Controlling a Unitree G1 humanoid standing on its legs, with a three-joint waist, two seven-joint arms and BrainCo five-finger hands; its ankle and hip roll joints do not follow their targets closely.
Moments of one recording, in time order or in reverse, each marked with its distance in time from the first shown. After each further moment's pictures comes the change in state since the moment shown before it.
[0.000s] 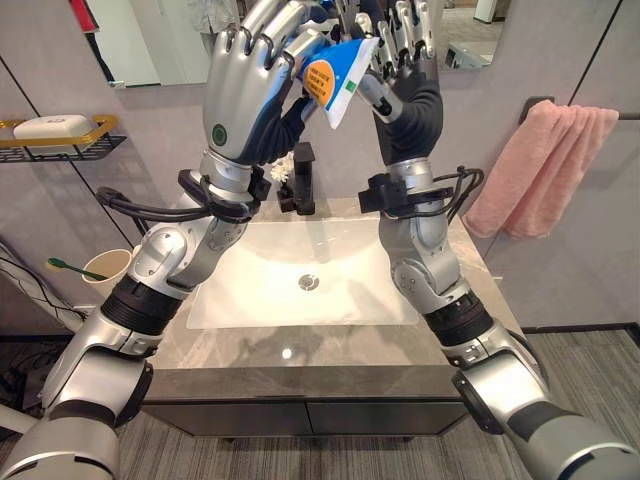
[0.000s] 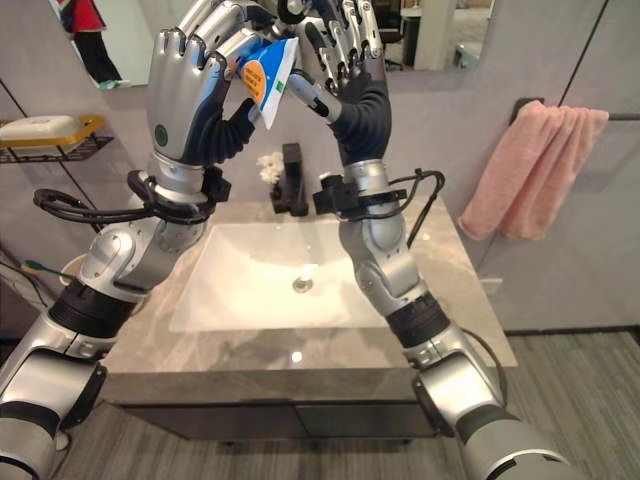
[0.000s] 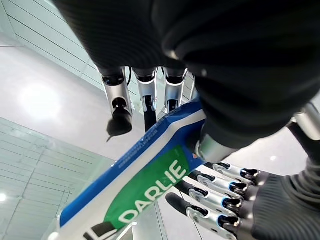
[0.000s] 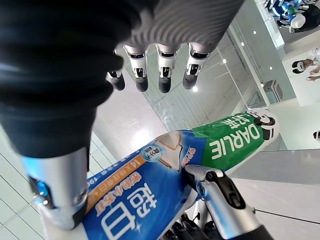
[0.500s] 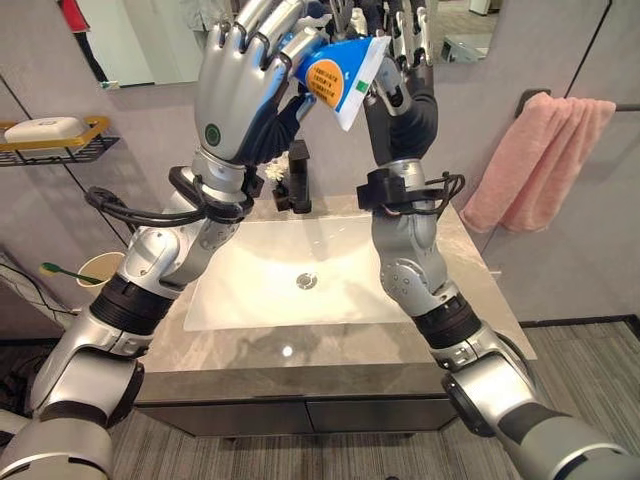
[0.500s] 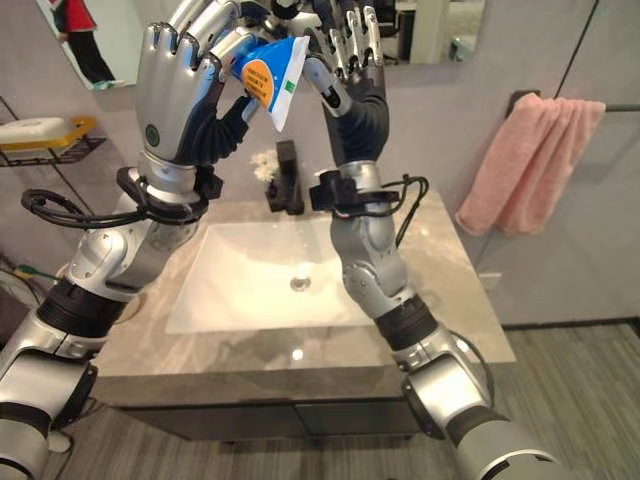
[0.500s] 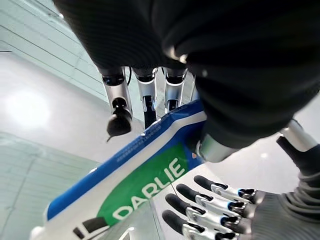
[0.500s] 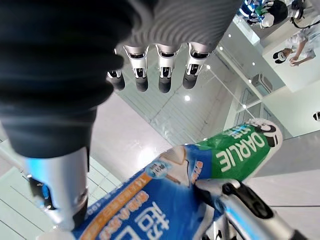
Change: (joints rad) left arm 0.000 0.014 -0.001 -0.013 0.037 0.000 0.031; right arm -0.002 0.069 -0.005 0.004 0.171 -0.016 -0.004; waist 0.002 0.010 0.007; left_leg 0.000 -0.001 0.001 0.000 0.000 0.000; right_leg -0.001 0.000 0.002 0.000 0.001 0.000
